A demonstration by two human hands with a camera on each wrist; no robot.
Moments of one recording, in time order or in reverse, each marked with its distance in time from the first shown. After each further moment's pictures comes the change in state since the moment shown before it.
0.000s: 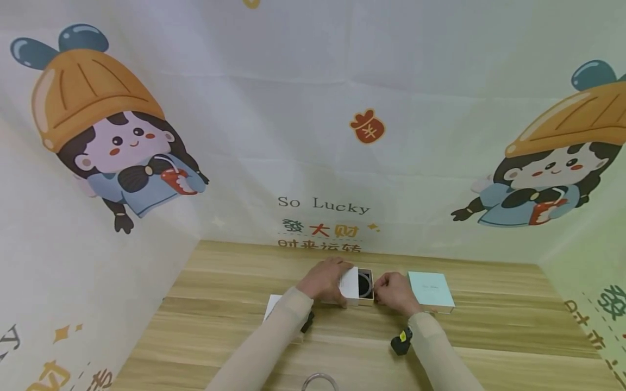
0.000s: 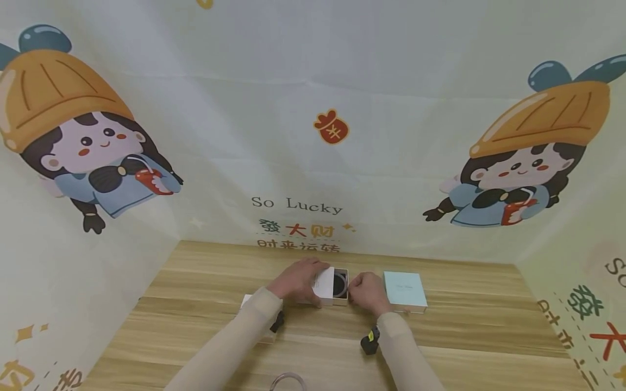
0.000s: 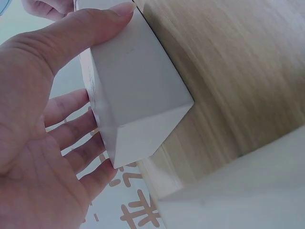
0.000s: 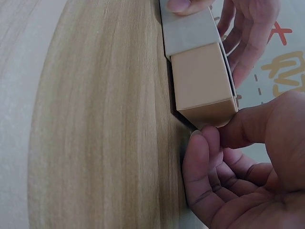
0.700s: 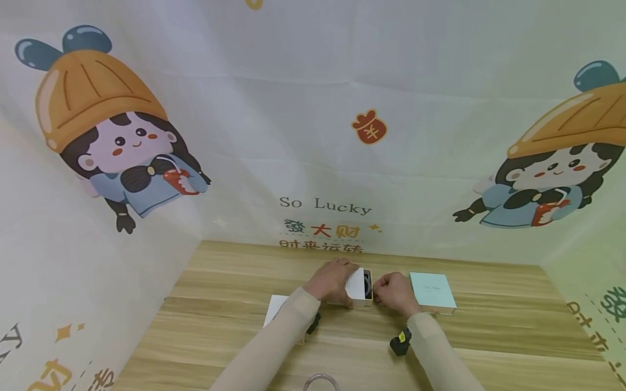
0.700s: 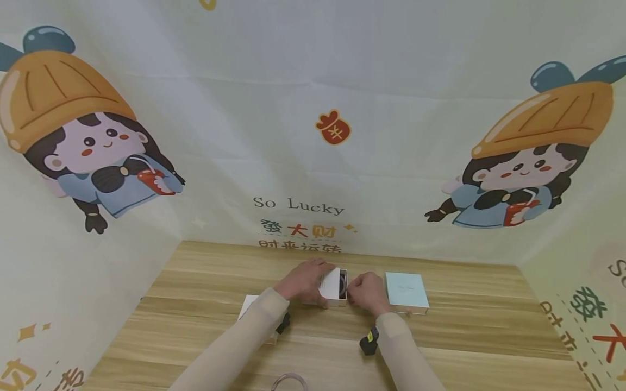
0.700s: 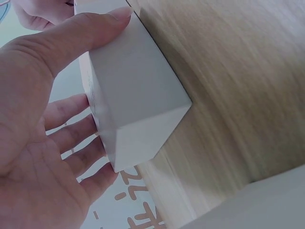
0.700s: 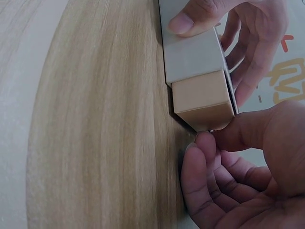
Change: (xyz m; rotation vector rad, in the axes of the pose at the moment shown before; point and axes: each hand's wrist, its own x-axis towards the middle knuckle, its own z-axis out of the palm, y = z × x) left_hand 0.007 0.010 0.003 0.079 -0.009 0.010; right_hand 0.001 -0.004 0.004 -0.014 0.017 0.031
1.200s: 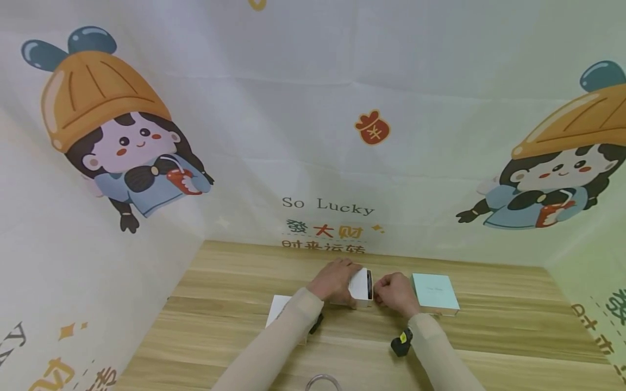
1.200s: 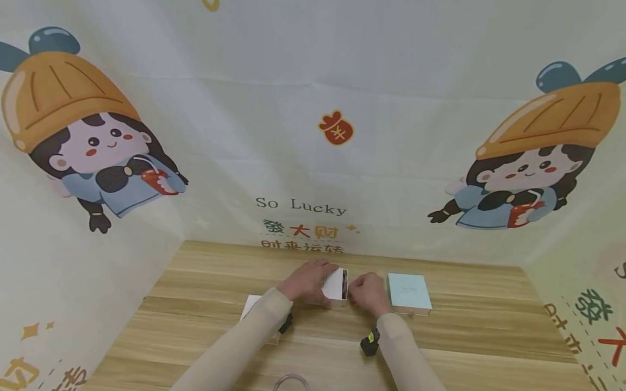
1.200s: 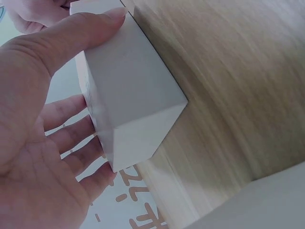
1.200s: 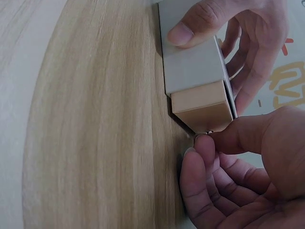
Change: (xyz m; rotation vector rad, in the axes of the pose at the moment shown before) left_hand -0.001 0.000 -0.001 -0.004 0.004 0.011; right_hand 0.002 -0.004 0.003 0.007 0.003 0.000
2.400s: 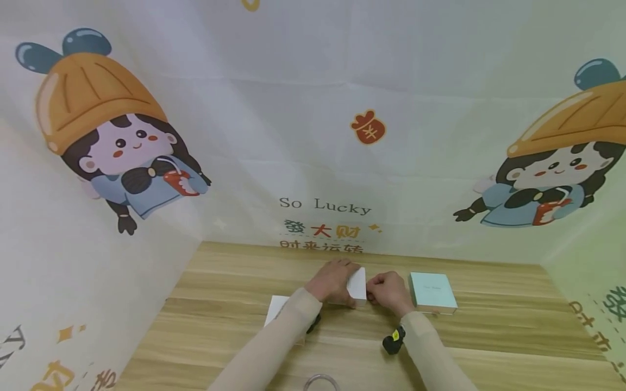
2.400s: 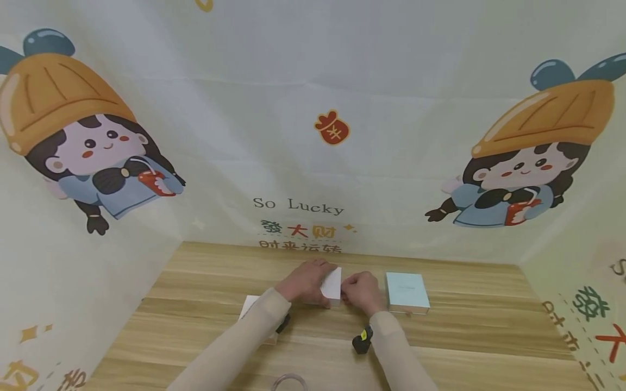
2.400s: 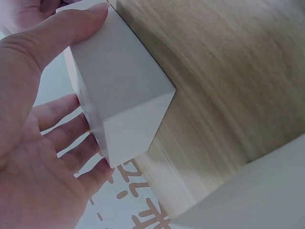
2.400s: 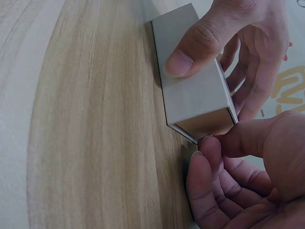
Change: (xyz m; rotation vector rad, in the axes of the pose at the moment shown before) left_hand 0.001 0.000 0.002 0.003 0.021 0.006; right_hand 0.002 -0.005 0.009 0.105 -0.016 0.026
